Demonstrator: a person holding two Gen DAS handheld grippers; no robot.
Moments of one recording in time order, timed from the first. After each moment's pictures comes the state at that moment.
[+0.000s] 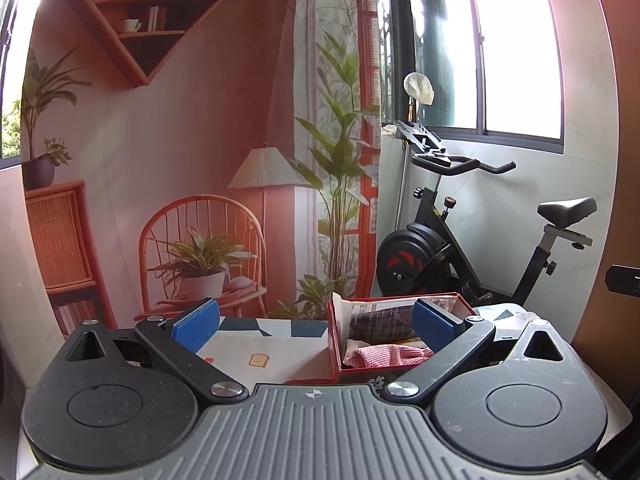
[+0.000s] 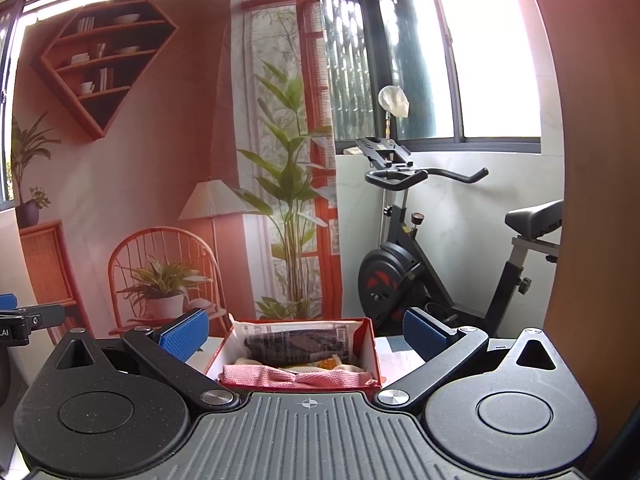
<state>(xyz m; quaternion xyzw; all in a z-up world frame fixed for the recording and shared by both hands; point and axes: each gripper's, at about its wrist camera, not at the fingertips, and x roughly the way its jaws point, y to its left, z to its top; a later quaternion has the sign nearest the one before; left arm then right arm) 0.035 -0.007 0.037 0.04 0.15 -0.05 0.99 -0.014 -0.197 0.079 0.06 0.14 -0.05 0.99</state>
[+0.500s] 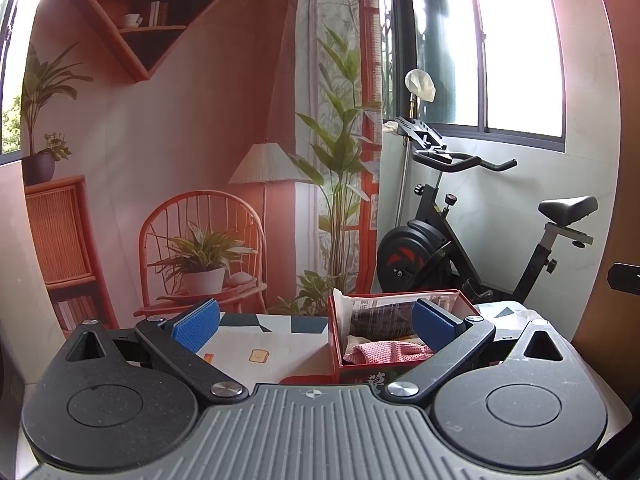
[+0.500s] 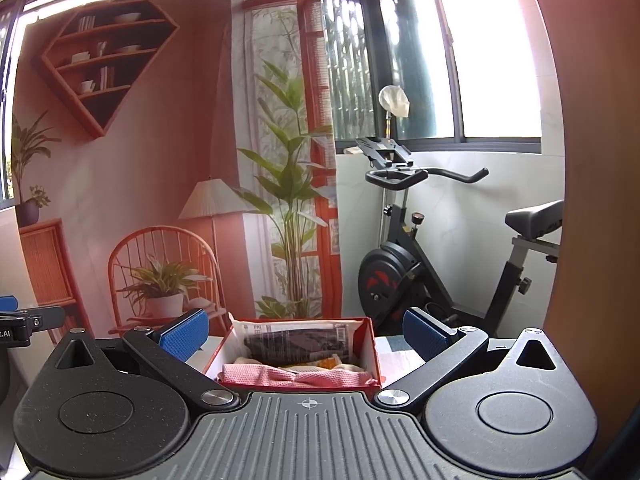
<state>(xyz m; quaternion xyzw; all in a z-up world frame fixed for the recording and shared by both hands) 0.037 -0.006 0.034 0.04 0.15 -0.05 0.99 -0.014 -0.196 0.078 0.06 0.14 -0.05 0.99</state>
